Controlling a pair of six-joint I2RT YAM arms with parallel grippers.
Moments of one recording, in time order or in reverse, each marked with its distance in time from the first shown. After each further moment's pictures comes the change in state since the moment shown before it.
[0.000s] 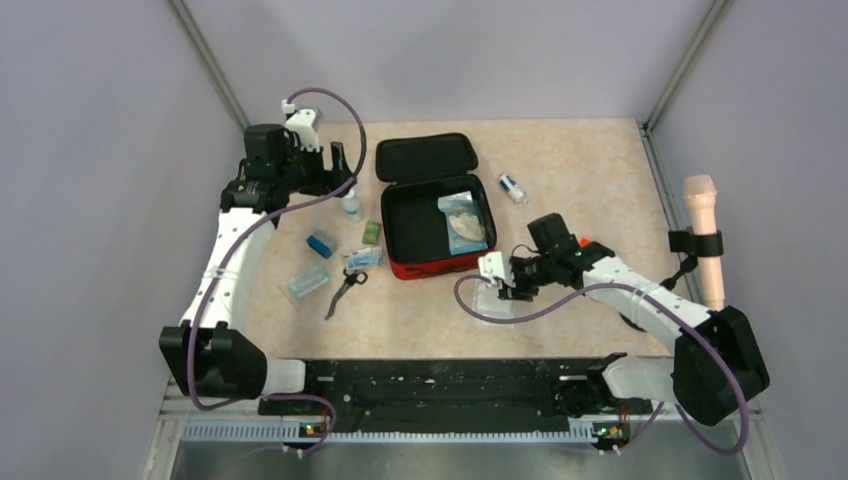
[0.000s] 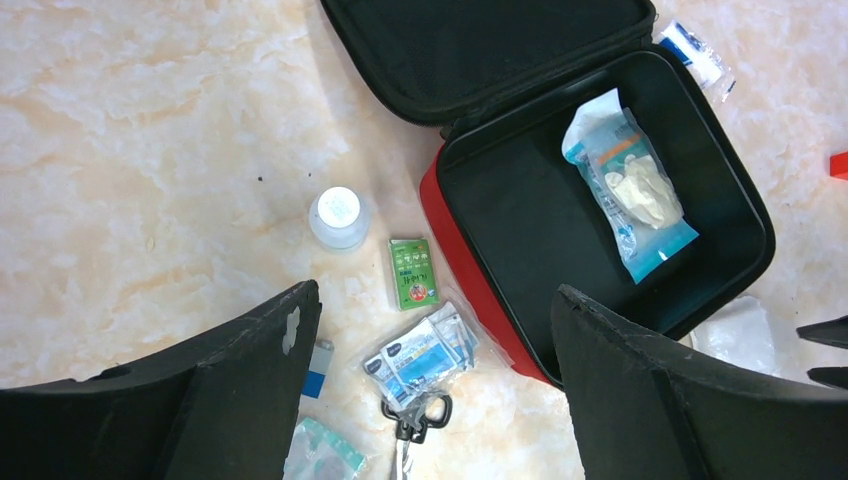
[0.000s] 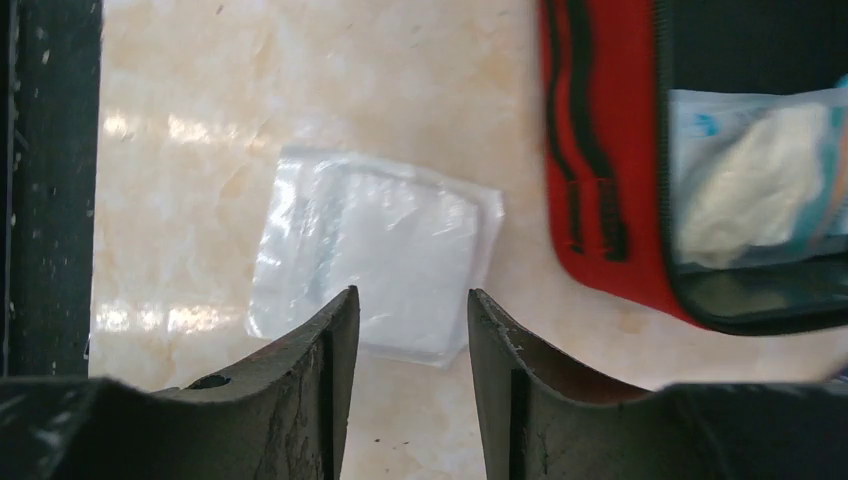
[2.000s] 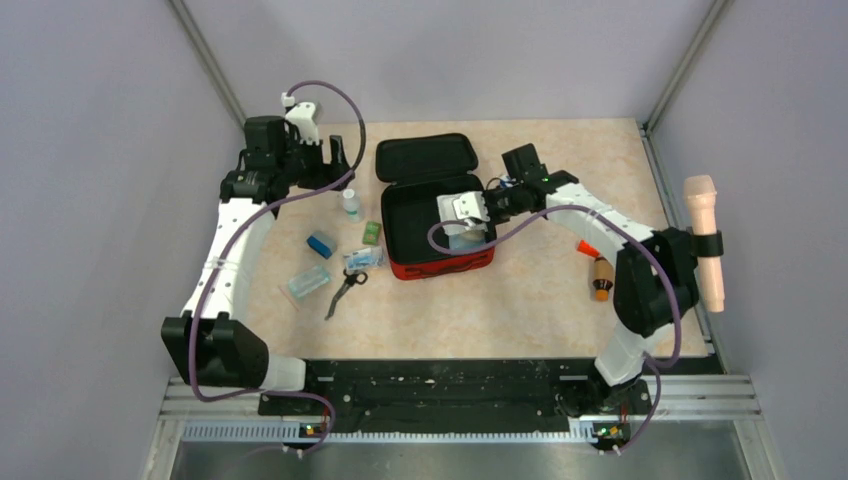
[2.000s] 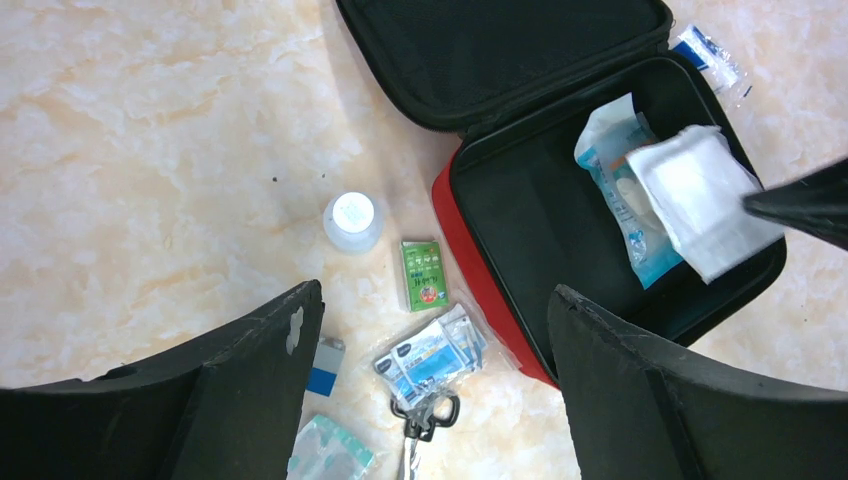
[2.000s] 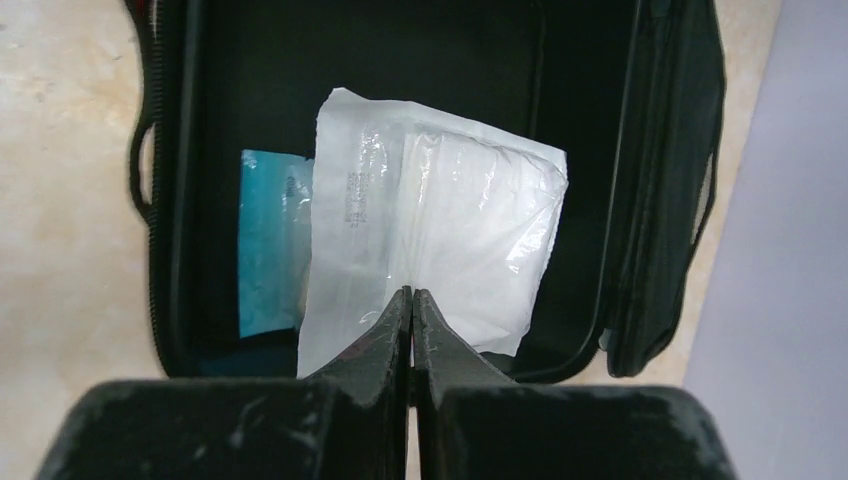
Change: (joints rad) left arm 0.000 0.071 0.100 -0.066 -0.019 0.005; right arm -0.062 0.454 0.542 -0.082 -0.048 -0.423
